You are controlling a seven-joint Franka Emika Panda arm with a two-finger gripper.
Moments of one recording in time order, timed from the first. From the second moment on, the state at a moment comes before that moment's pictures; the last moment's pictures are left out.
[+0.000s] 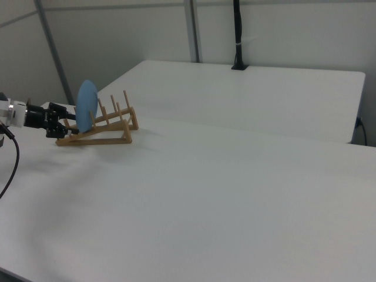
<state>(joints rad) 0.45 0.67 0.40 -1.43 -1.39 1.82 2.41</state>
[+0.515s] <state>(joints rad) 0.44 0.57 0.39 -1.38 -1.18 1.82 2.31</state>
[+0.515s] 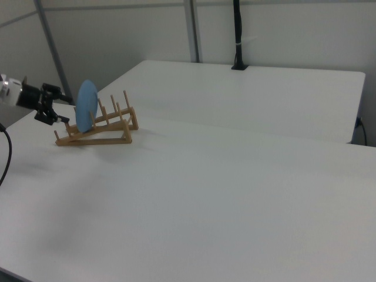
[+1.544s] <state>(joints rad) 0.05 0.10 0.38 -1.46 -0.27 1.69 1.08</state>
